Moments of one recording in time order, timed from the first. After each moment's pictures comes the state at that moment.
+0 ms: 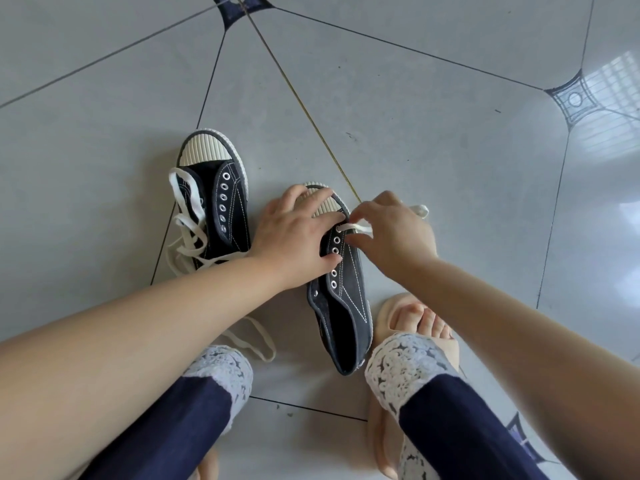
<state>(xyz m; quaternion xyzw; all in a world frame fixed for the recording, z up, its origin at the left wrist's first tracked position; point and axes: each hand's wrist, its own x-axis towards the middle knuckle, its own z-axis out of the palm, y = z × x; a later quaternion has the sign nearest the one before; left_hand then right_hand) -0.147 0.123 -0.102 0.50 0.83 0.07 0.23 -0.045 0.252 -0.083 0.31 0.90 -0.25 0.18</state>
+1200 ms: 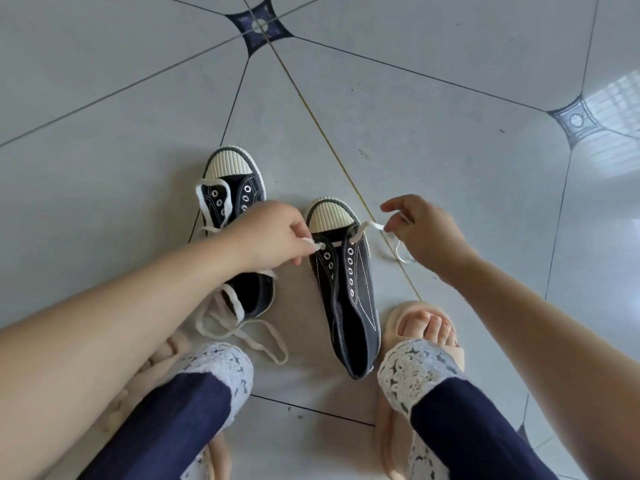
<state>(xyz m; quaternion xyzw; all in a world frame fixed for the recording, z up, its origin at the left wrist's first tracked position) -0.189 0.104 -0.039 0.32 0.81 0.18 0.46 -0.047 0.274 -0.061 0.42 0.80 -0.41 0.12</state>
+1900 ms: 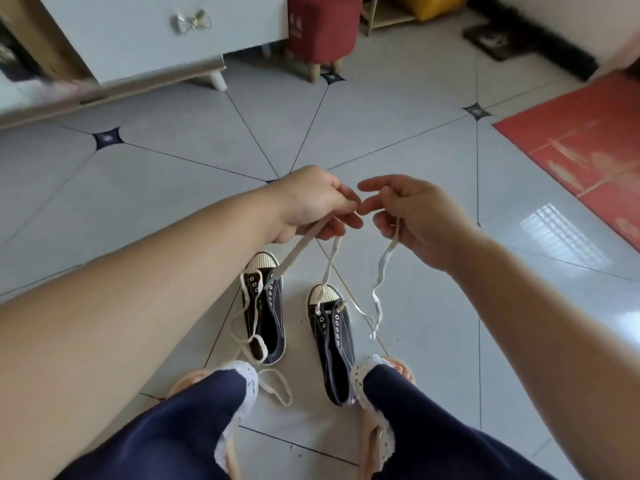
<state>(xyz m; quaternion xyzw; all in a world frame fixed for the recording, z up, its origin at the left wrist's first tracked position) -0.182 0.139 0.219 0.24 0.72 0.43 0.48 -0.070 0.251 0.208 0.29 0.66 -0.69 -0.05</state>
